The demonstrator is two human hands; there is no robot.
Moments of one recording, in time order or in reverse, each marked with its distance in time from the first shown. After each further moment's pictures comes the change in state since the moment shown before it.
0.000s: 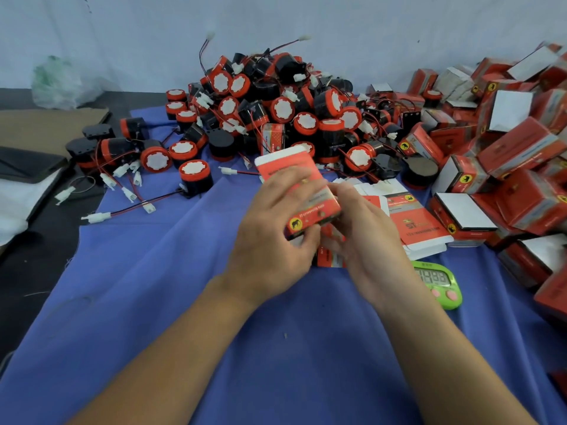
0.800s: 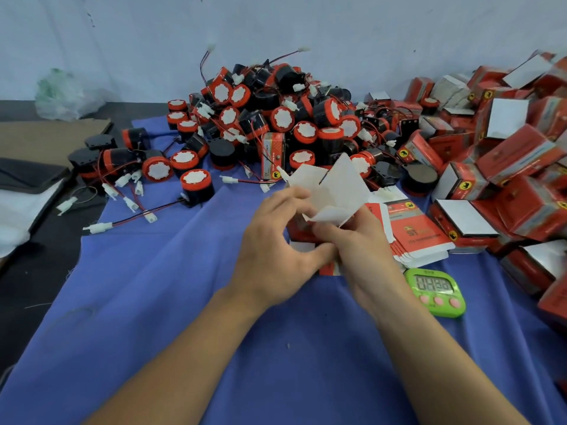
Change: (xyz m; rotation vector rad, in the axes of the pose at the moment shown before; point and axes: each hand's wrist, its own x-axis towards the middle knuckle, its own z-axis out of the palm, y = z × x) left_hand -0.001 -0.003 0.005 -0.077 -0.068 -0.220; right_hand 0.004 0.012 0.006 -0.076 -0.014 -0.147
